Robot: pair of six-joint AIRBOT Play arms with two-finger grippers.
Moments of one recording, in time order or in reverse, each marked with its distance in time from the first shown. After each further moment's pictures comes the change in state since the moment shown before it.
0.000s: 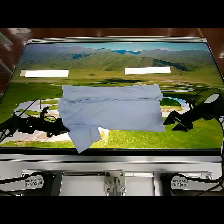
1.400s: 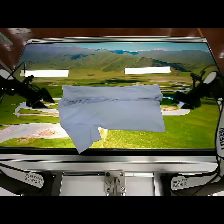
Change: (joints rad) left arm 0.003 -0.300 0.838 0.370 -0.358 -0.297; right arm 0.090 -0.121 0.387 -0.218 -0.058 0.143
